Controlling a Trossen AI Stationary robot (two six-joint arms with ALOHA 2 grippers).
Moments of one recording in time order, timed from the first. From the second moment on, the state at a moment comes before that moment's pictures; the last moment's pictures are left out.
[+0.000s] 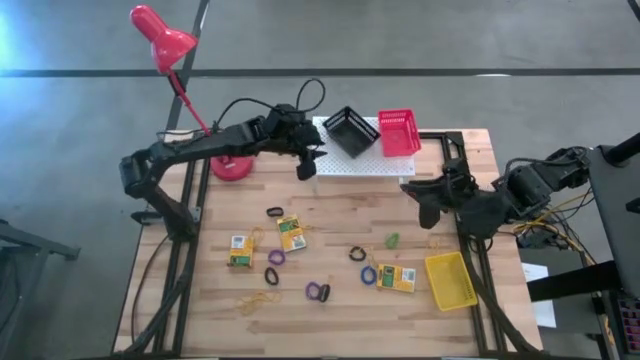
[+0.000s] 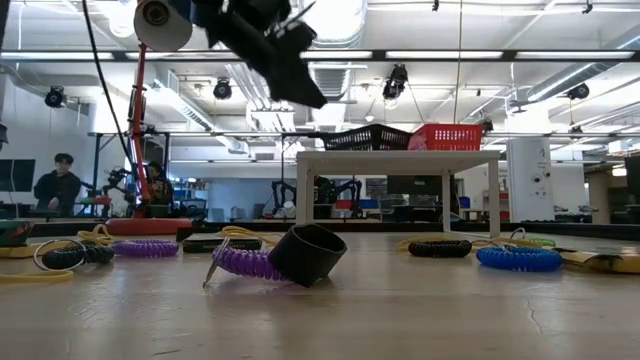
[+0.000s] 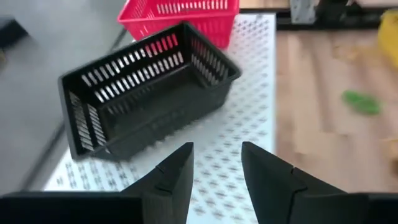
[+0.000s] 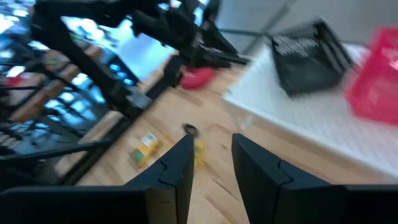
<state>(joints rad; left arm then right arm) 0.45 1.61 1.33 -0.35 0.14 0.23 0.48 1.11 1.45 -1.04 0.86 1.13</state>
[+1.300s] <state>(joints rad) 0.39 1.04 1.01 -0.60 0.14 -0.46 -0.43 1.93 1.90 -1.04 0.14 0.27</state>
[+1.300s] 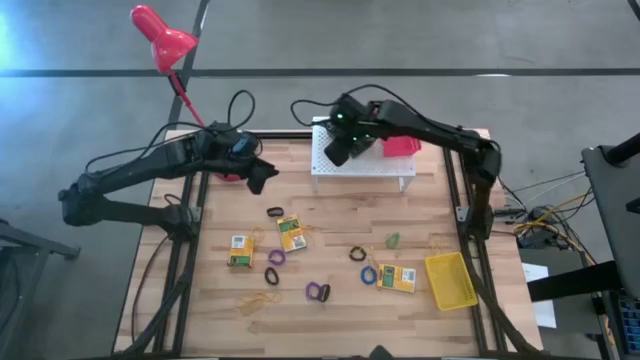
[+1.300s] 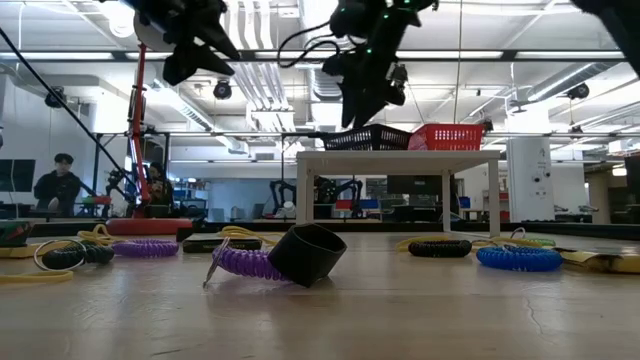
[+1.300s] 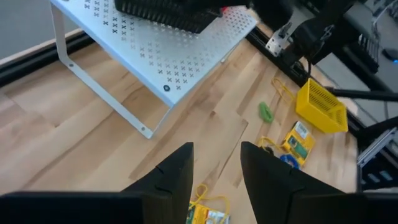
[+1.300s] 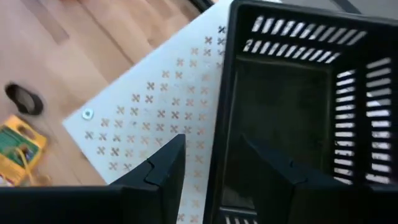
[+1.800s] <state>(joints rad) 0.39 1.04 1.01 -0.59 0.12 -0.56 -0.43 2.16 2.21 -1.26 0.09 0.13</state>
